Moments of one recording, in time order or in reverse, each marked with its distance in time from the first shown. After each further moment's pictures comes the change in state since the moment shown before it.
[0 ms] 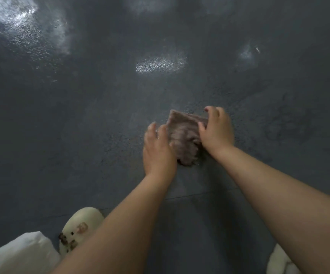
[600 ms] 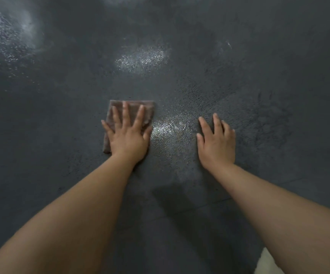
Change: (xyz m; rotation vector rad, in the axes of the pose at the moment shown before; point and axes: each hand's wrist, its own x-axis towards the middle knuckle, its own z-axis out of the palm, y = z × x) left_hand 0.106 -0.002 0.040 0.508 -0.186 0.132; right_hand 0.010 0.078 0.008 -0.269 -0.104 0.100
